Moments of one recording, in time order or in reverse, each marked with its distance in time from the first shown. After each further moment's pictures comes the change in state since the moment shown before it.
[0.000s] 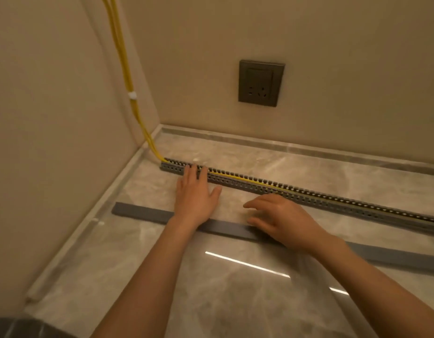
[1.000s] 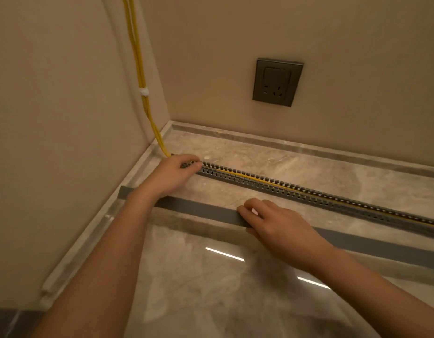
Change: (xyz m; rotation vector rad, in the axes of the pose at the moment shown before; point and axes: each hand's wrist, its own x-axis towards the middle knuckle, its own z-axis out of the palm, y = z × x) left_hand 0.030 -0.059 -0.075 -0.409 -0.196 -0.010; right_hand 0.004 -0.053 -0.003 -0.334 -0.046 -0.189
